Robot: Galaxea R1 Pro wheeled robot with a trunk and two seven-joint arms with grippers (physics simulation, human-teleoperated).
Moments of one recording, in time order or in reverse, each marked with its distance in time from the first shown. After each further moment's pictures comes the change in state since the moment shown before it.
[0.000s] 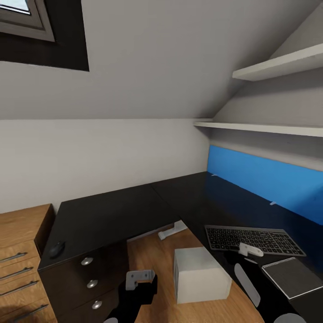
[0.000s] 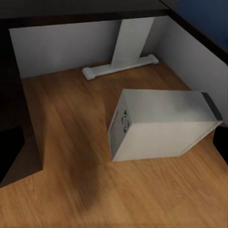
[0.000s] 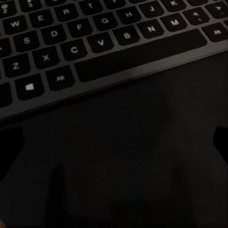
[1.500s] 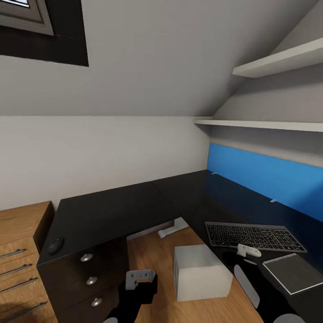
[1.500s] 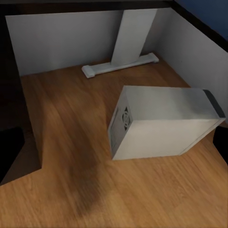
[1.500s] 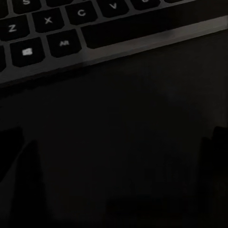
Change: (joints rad) left arm 0.000 0.000 0.000 -0.005 0.002 0.001 0.000; right arm 0.000 0.003 0.005 0.018 0.017 -0.003 0.042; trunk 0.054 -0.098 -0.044
